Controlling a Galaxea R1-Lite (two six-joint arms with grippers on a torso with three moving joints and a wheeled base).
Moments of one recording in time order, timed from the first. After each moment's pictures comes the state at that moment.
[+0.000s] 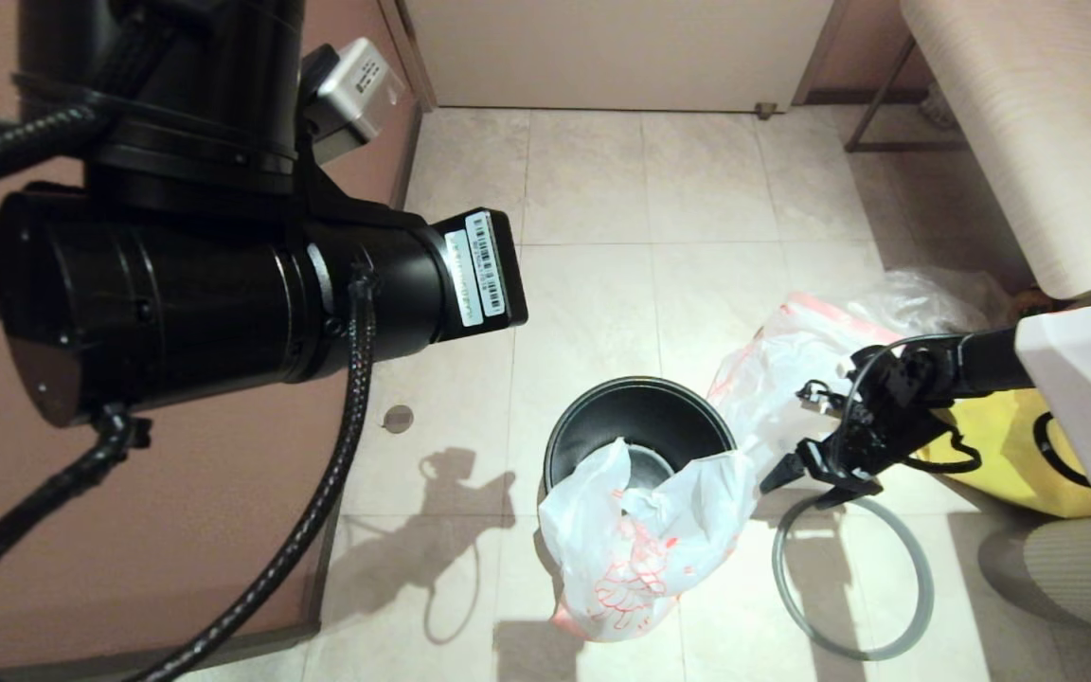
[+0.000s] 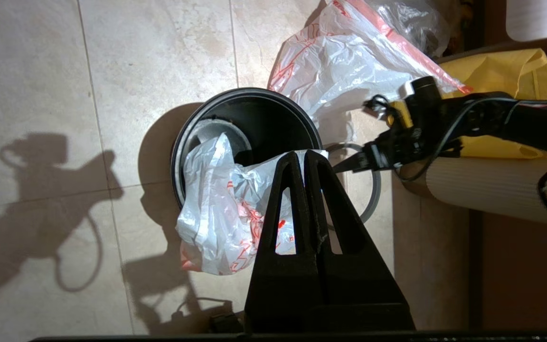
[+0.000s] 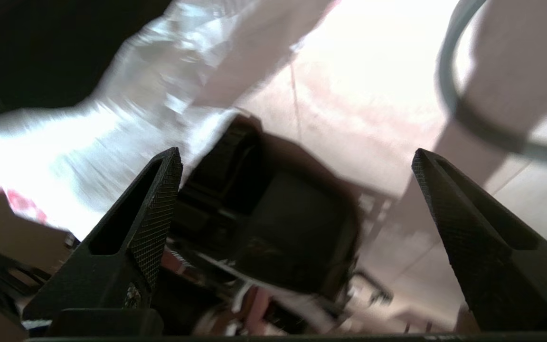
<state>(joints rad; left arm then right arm) -0.90 1.51 -1.37 0.19 0.42 -0.44 0.00 2.45 -1.82 0.67 0.49 -0.04</state>
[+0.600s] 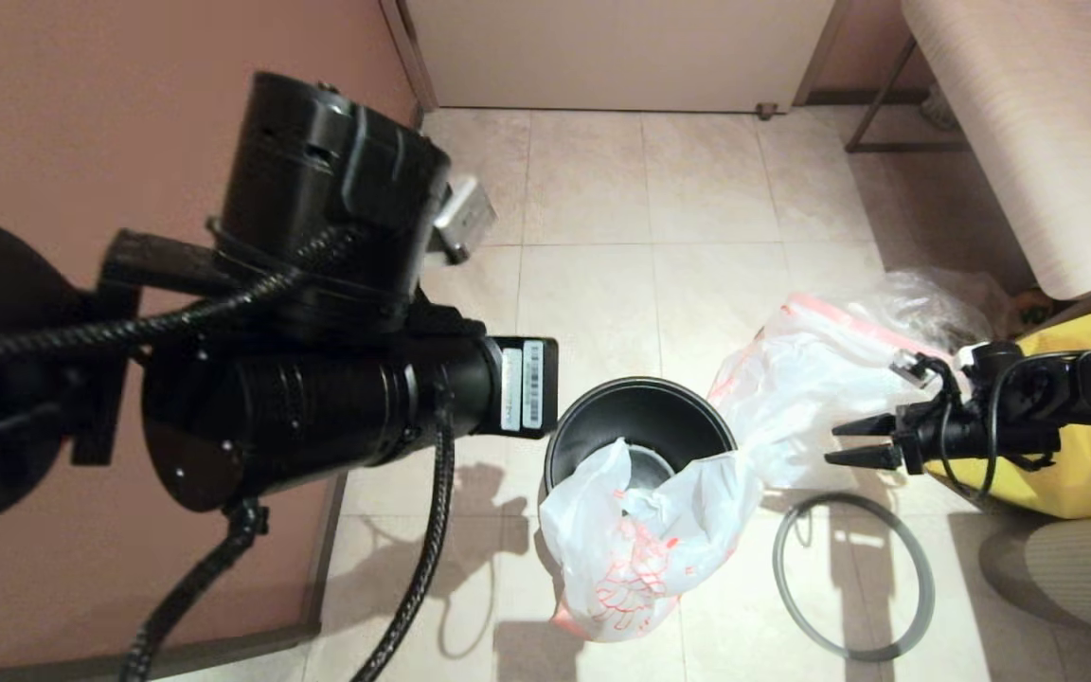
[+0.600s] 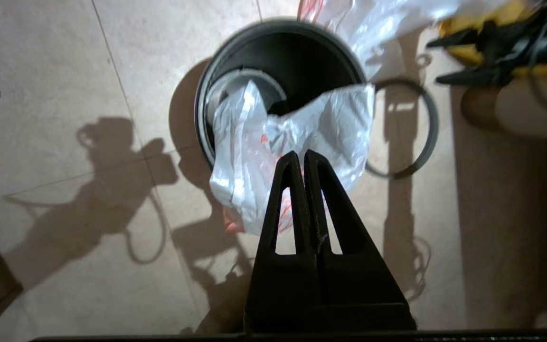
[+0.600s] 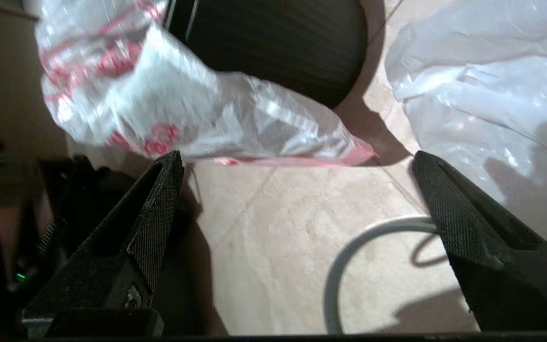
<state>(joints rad) -0.92 1.57 -1.26 0.19 0.42 -0.33 -0.24 2.38 -1.62 0.32 1.04 -0.80</state>
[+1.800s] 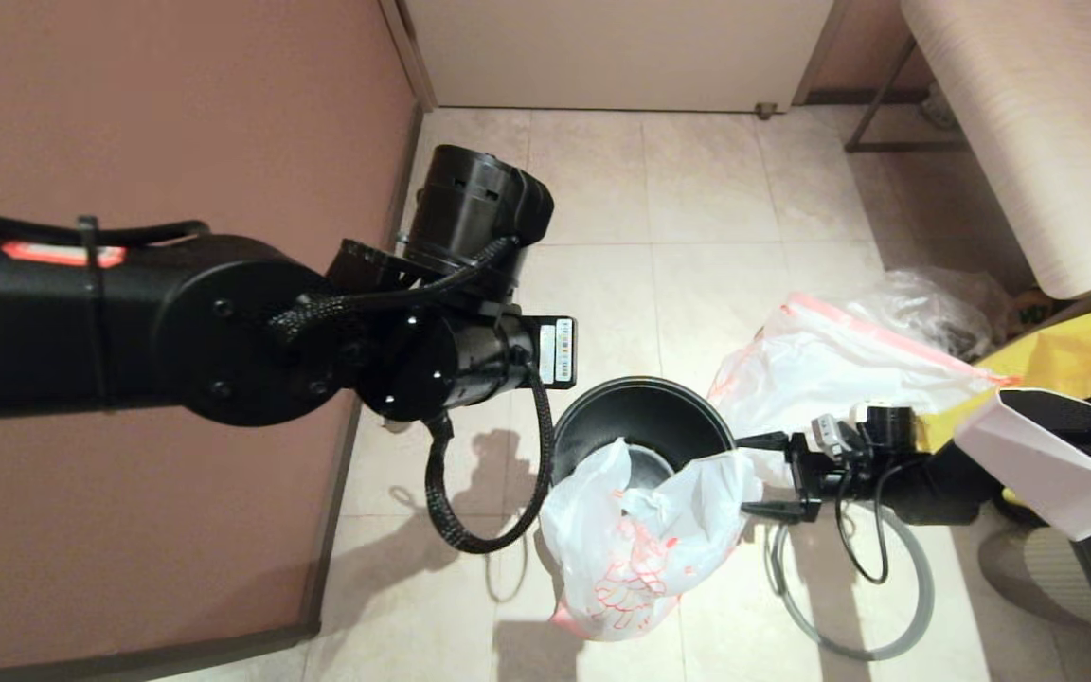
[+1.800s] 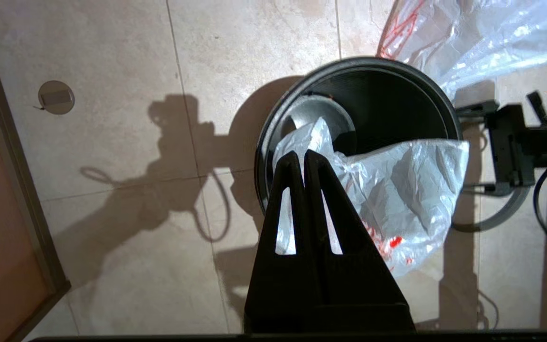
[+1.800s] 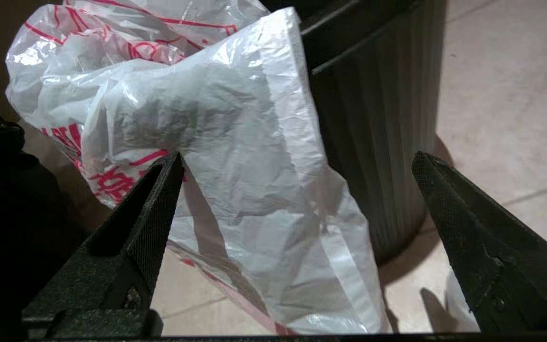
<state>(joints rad) -0.79 1.81 -1.44 0.16 0.51 -0.30 -0.04 2.67 -1.46 -0.68 1.37 -0.76</state>
